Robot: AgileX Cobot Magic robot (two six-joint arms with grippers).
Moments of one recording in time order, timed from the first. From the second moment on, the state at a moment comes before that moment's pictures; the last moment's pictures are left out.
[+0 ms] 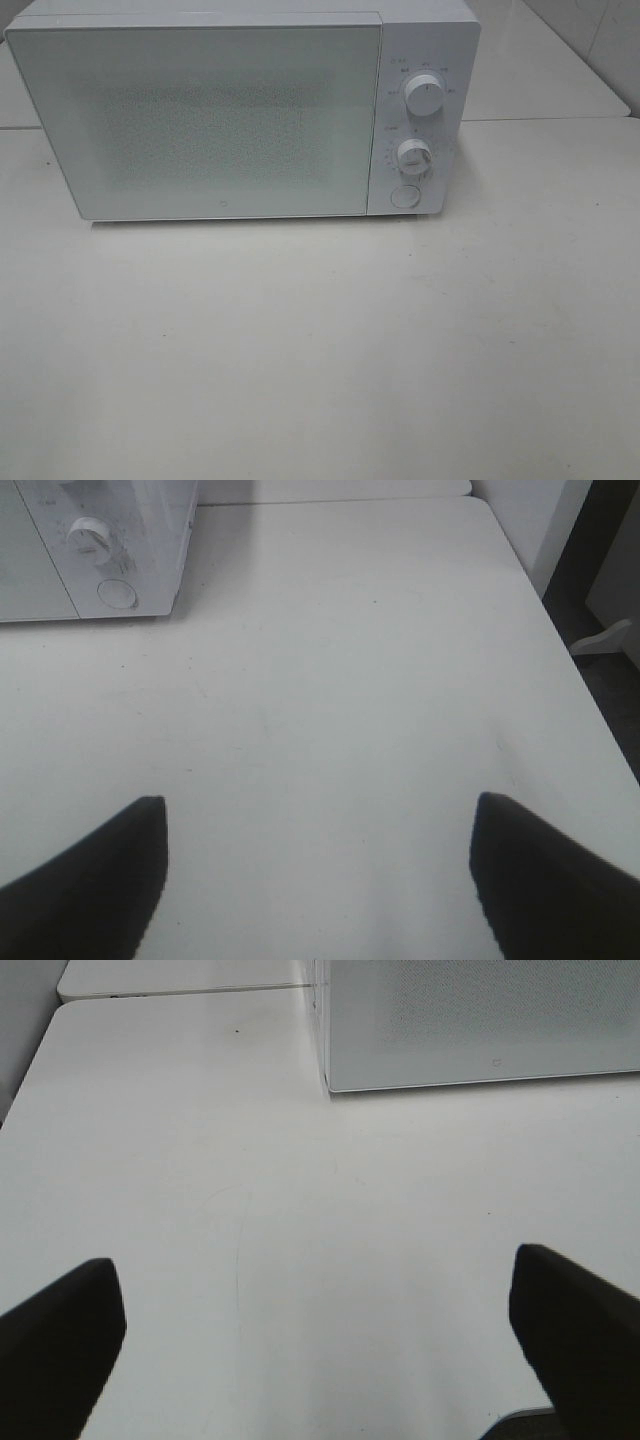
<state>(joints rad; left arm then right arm) -0.05 0.00 -0.50 -0.05 1.04 0.05 0.06 0.00 -0.52 -0.11 1.04 0.11</state>
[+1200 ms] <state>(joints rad) -0.05 0.00 -0.50 -0.05 1.04 0.05 0.06 0.62 -0.55 -0.11 0.41 0.14</state>
